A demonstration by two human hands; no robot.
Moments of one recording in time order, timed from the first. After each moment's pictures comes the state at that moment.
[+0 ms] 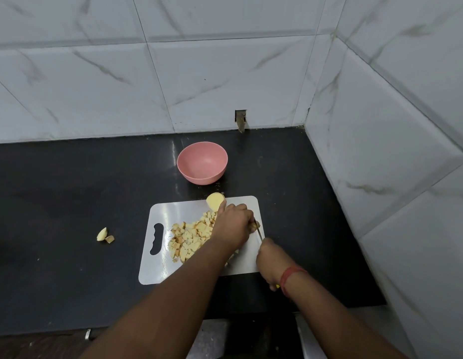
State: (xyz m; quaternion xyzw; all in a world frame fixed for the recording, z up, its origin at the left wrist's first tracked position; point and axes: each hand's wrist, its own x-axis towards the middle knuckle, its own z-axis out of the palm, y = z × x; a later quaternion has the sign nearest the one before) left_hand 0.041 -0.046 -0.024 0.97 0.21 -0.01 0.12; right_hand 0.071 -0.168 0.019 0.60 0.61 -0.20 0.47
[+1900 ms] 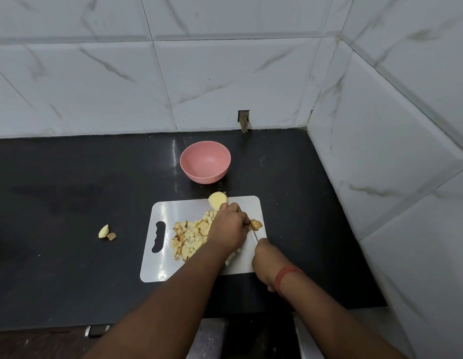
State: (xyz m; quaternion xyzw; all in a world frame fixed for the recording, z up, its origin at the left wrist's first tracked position) left_hand 0.024 -0.043 -0.032 0.95 0.25 0.06 0.19; right_hand 0.055 -0.161 0.015 0.50 0.66 -0.14 0.54
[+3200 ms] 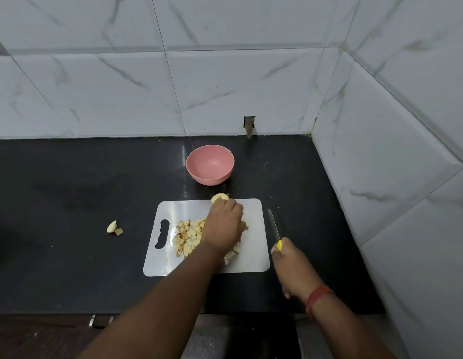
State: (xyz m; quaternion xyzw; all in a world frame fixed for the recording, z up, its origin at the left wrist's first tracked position) left_hand 0.012 -0.042 -0.017 0.96 0.24 0.11 0.04; right_hand 0.070 -0.226 0.041 0.86 0.22 -0.36 -0.27
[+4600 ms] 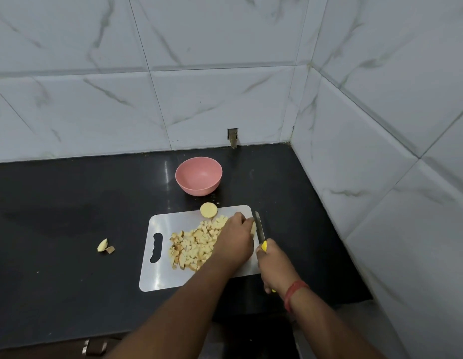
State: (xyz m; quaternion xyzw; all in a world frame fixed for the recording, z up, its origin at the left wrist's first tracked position) left_hand 0.018 -0.081 -0.010 0.96 0.20 0.09 0.17; right_hand 0.047 -0.210 0.032 0.85 0.15 -0.36 -0.36
